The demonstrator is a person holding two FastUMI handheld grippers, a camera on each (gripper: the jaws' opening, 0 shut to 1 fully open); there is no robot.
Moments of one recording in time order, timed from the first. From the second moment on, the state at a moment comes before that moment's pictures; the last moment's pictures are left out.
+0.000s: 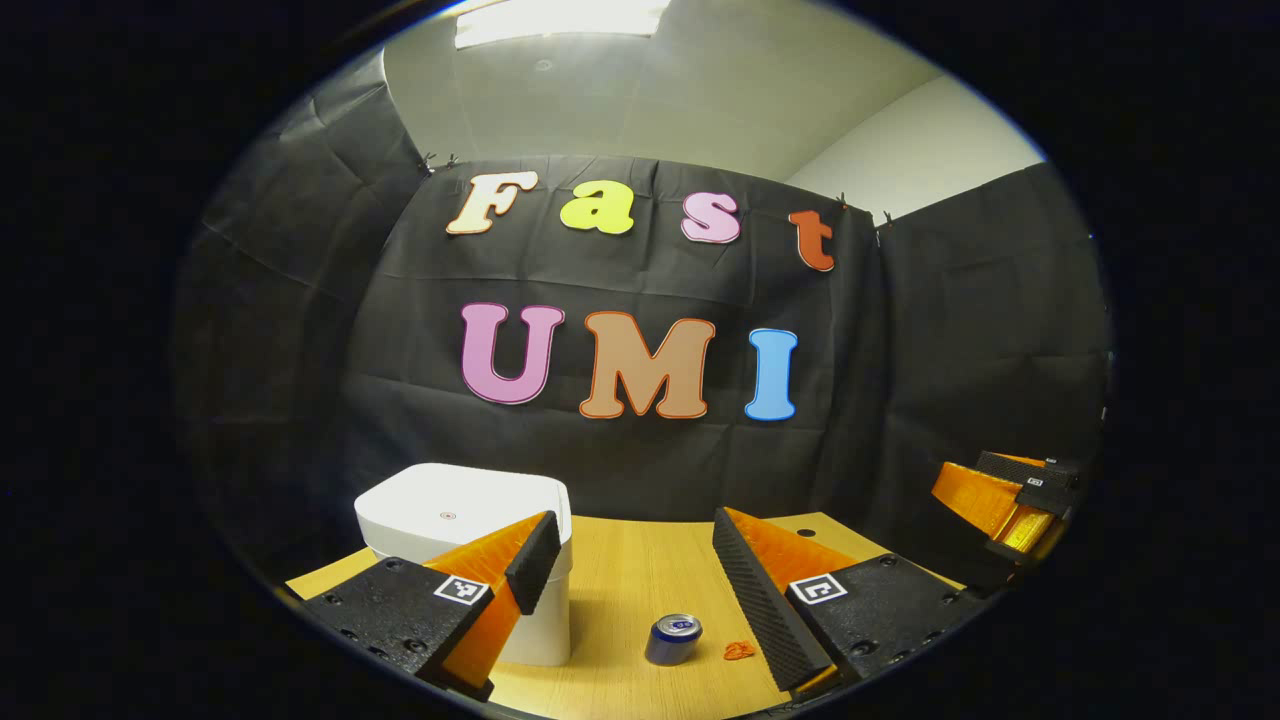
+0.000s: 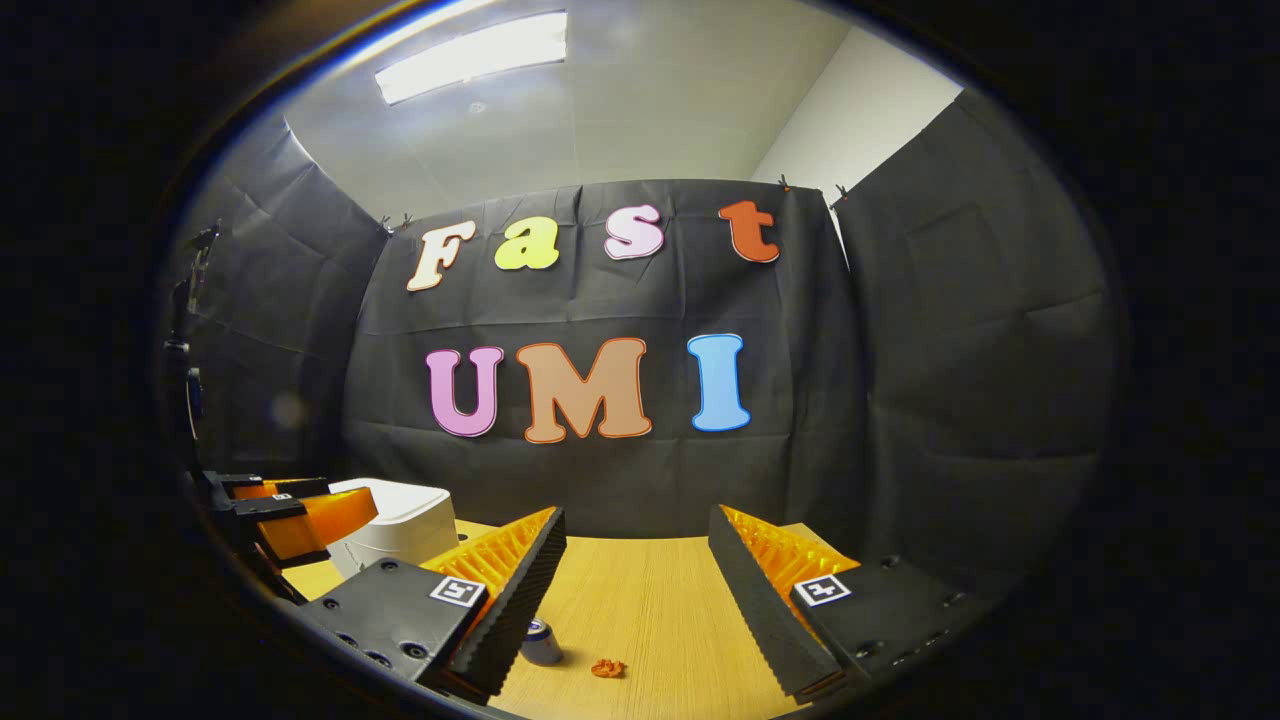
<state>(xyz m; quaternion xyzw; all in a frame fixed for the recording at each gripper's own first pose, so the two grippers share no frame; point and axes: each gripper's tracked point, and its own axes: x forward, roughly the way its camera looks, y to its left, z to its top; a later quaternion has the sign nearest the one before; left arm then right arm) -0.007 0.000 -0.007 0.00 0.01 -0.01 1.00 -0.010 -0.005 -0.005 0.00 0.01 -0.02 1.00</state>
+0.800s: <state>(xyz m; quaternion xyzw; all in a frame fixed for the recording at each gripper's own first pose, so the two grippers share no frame) 0.001 0.017 -0.002 0.02 0.00 0.00 1.00 0.004 0.009 -0.012 0.00 0.01 0.00 1.00</state>
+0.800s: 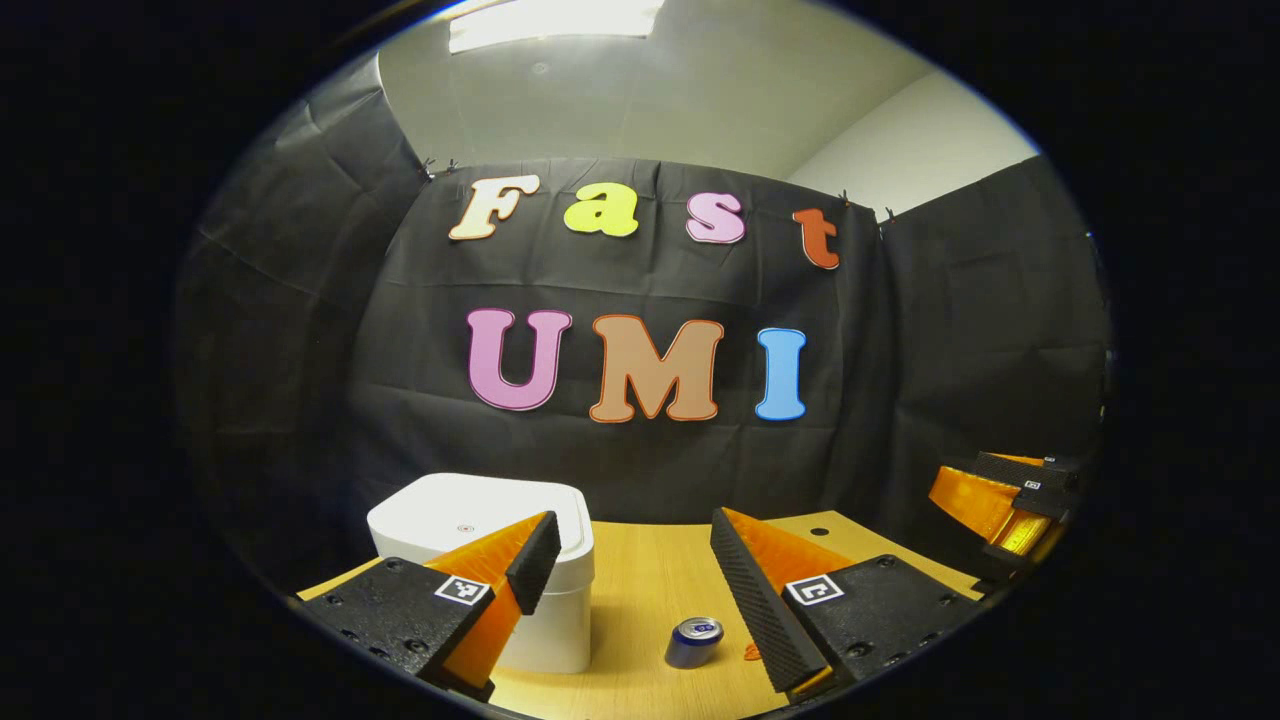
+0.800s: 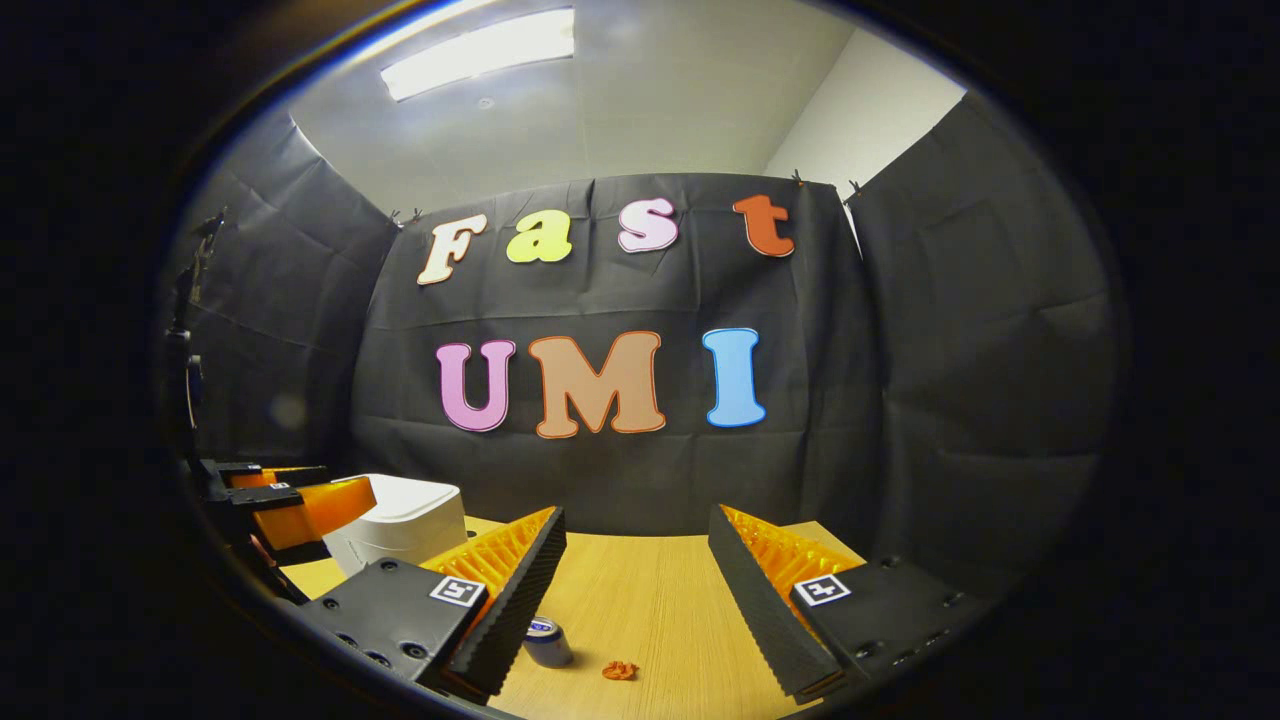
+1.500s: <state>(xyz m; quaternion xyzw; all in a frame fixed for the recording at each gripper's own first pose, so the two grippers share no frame) 0.044 0.106 -0.004 0.03 0.01 0.10 0.99 0.007 -0.002 -0.019 0.00 0.02 -0.02 1.00</state>
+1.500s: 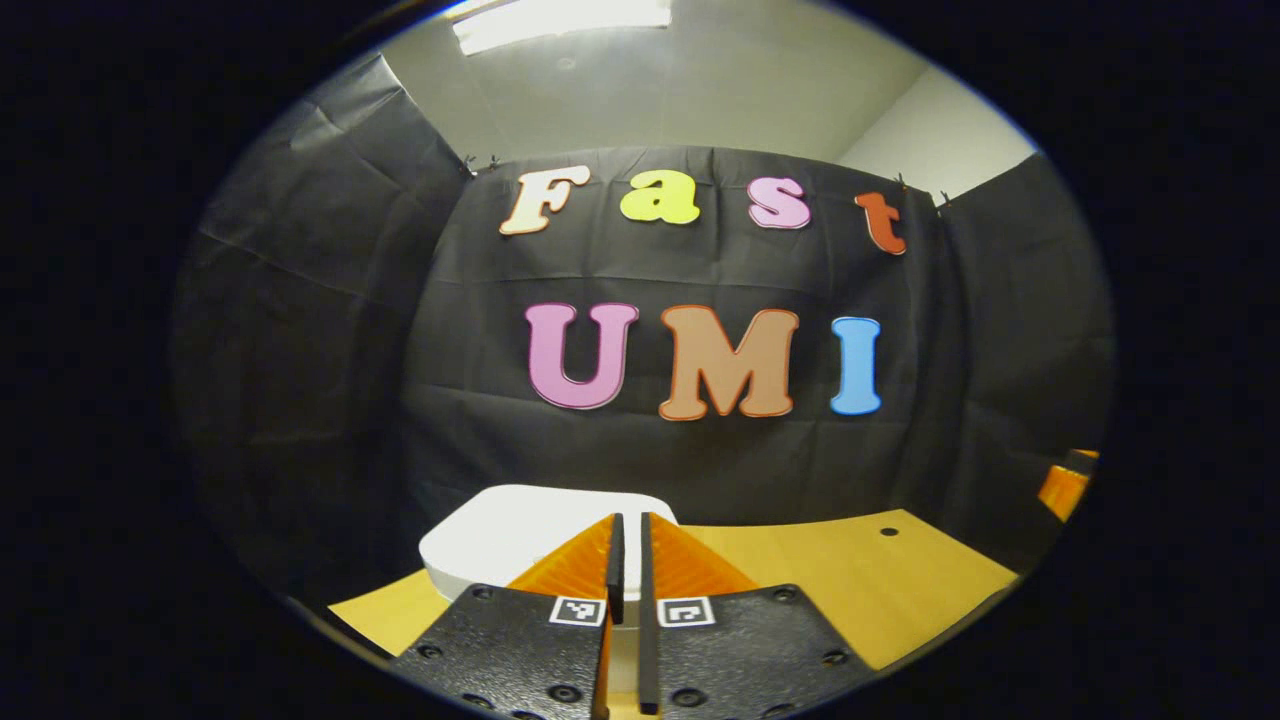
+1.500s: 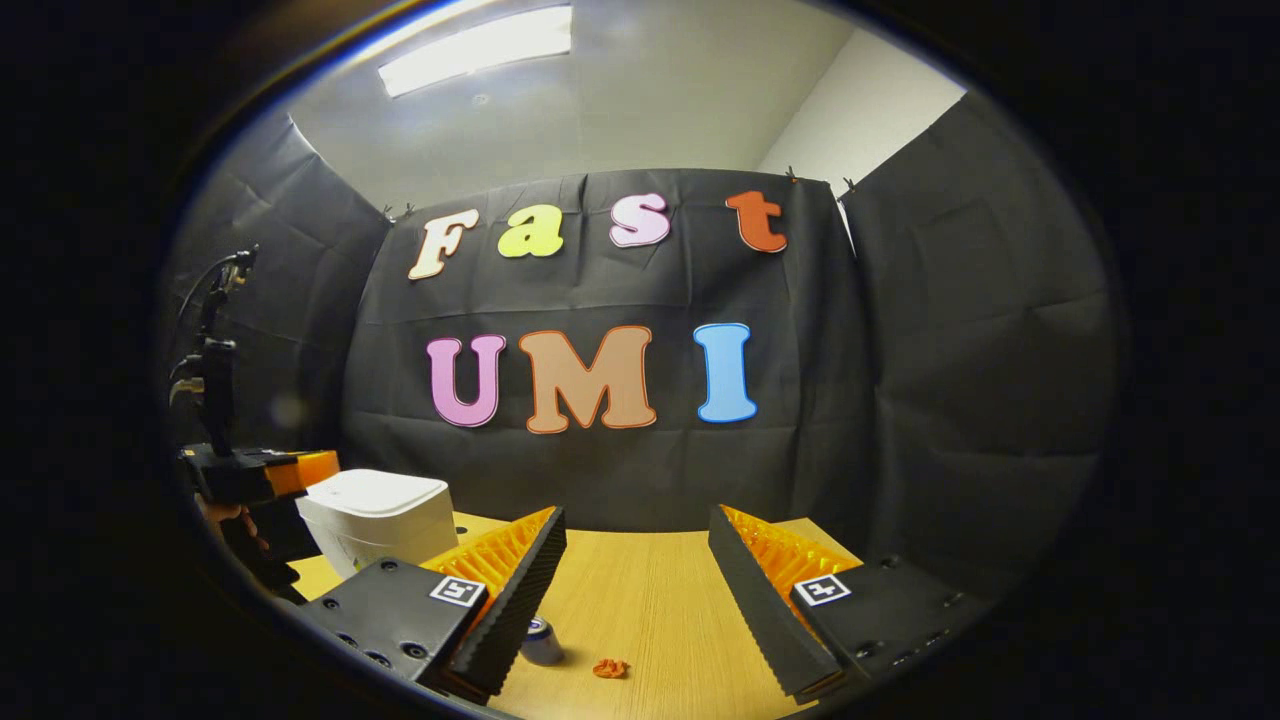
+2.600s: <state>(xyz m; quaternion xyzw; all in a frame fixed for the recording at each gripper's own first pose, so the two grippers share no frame) 0.077 0.159 -0.063 0.04 0.04 0.11 0.99 0.012 0.007 -0.042 0.00 0.06 -0.02 1.00</state>
